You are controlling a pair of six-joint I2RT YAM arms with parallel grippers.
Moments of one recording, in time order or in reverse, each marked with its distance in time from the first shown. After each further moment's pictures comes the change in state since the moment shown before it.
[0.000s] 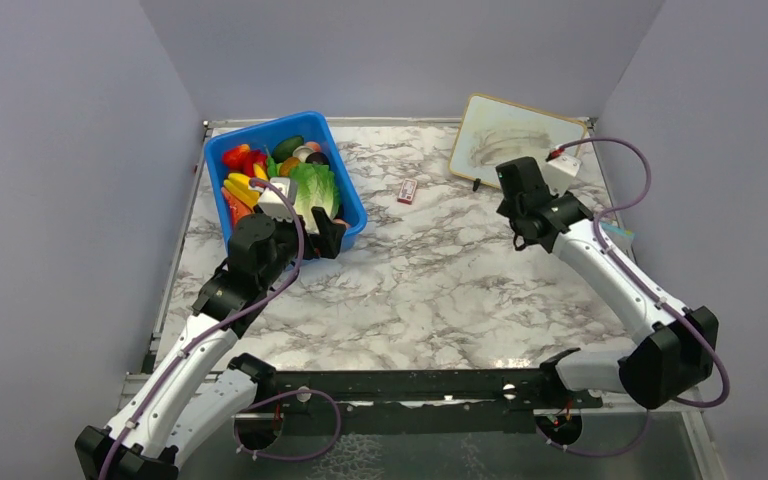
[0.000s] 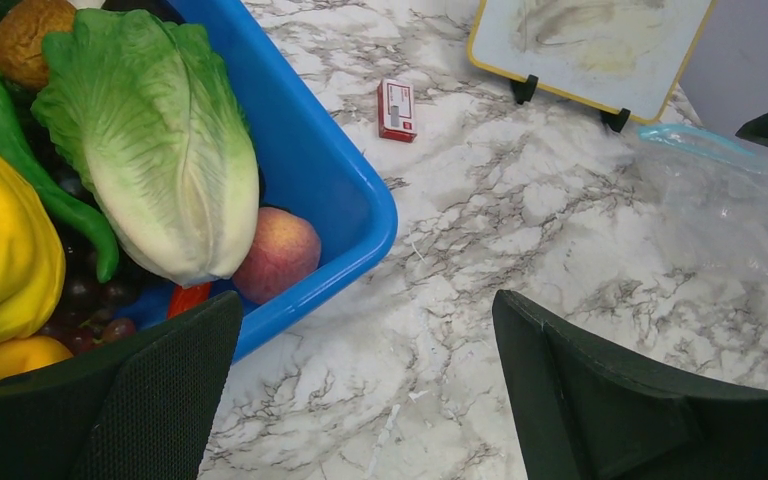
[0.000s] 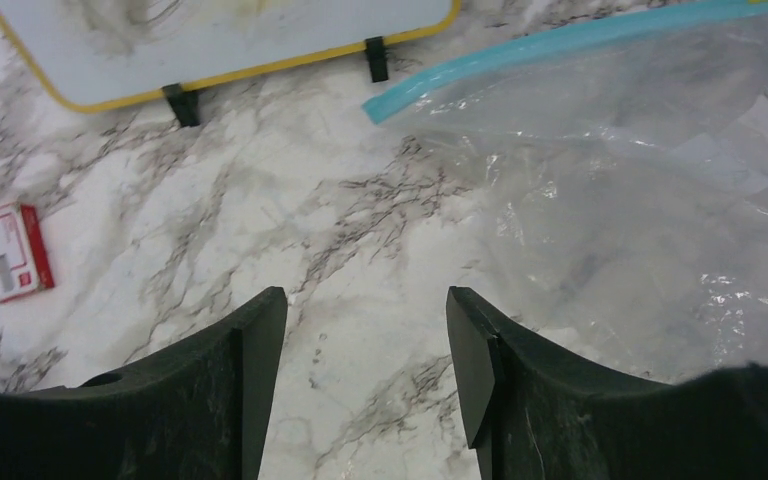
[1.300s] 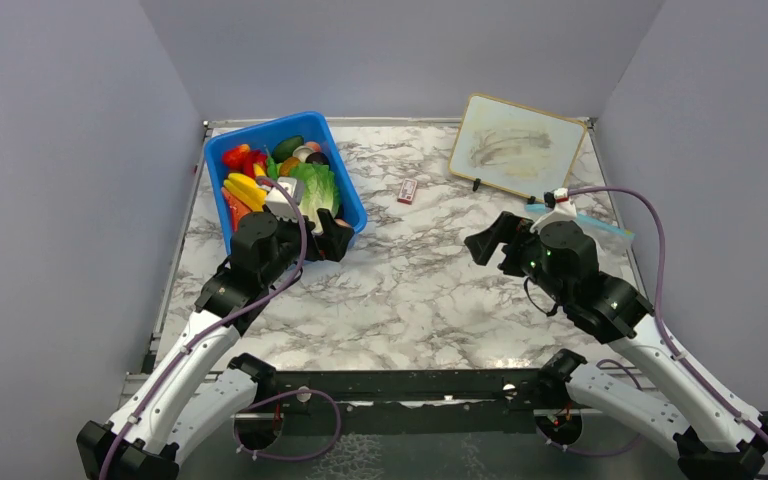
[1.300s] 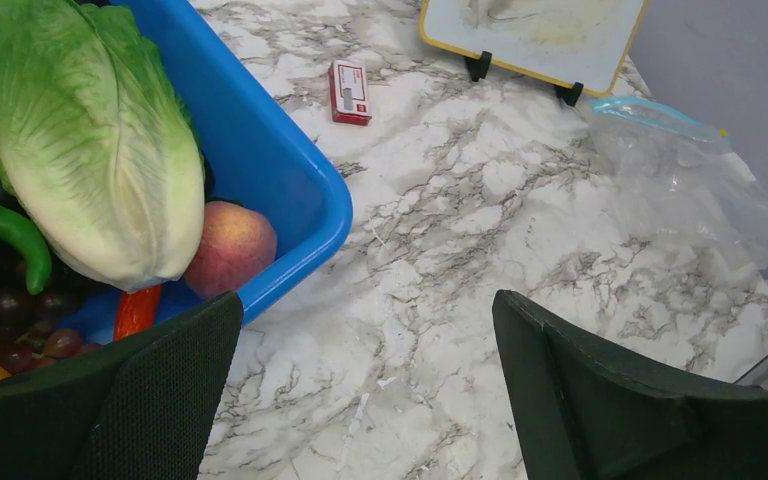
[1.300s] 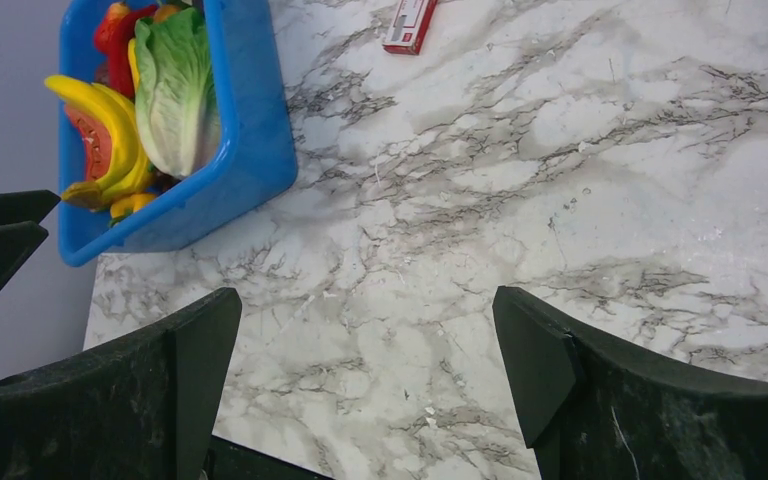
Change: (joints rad) left arm 0.000 0.022 0.000 0.017 0.099 -0.018; right arm 0.214 -0.563 -0.288 0.184 -0.440 -0.069
